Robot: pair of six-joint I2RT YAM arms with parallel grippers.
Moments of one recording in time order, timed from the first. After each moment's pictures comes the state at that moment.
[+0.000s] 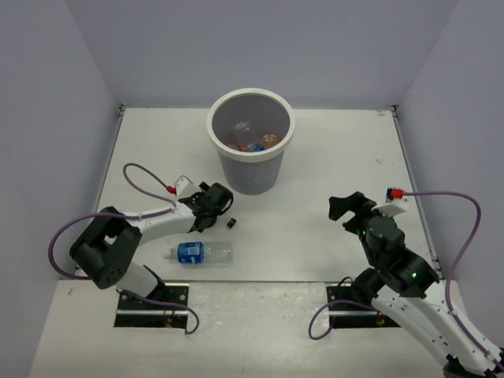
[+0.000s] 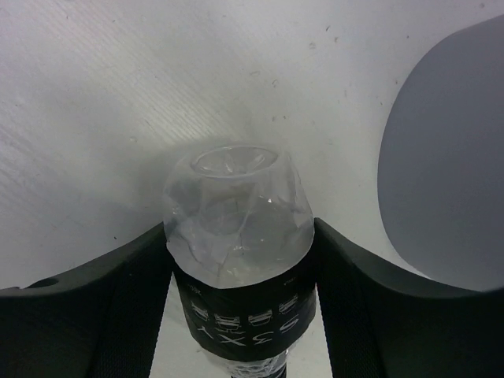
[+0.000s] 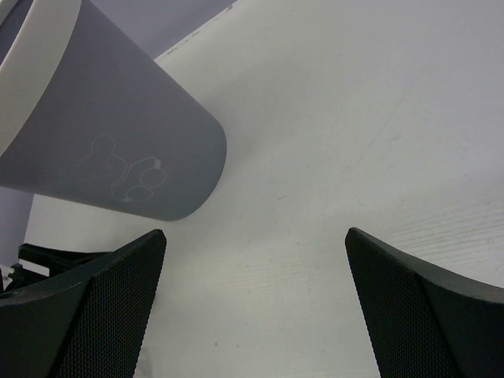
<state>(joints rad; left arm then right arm) -0.70 1.49 0.70 -0.31 -0.65 -1.49 0.68 0.33 0.57 -0.57 0.60 0.78</state>
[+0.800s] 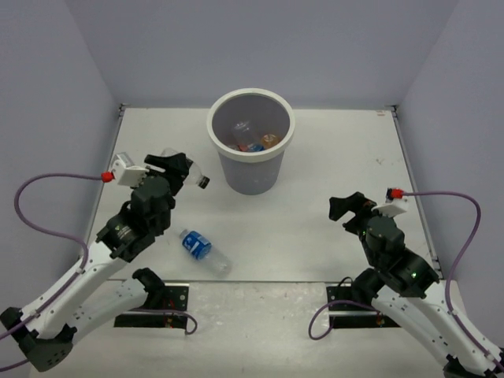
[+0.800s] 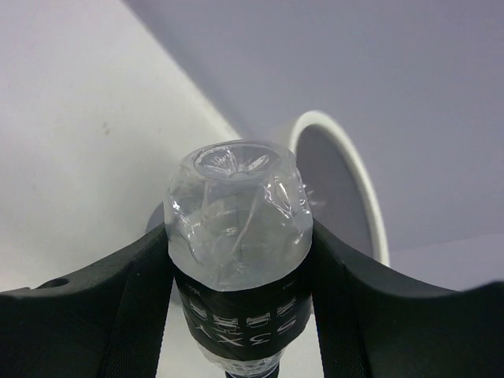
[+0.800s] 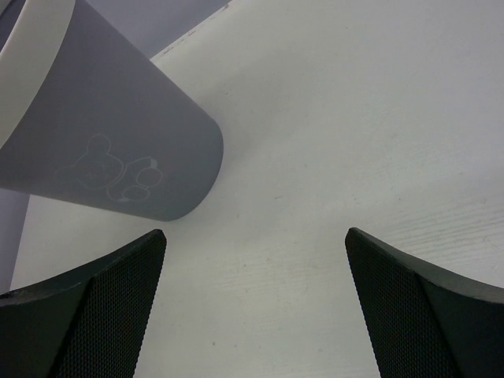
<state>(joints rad) -0.69 0.76 0.86 -0.34 -0.84 -1.11 0.68 0.33 0.57 -0.58 0.60 0.78</state>
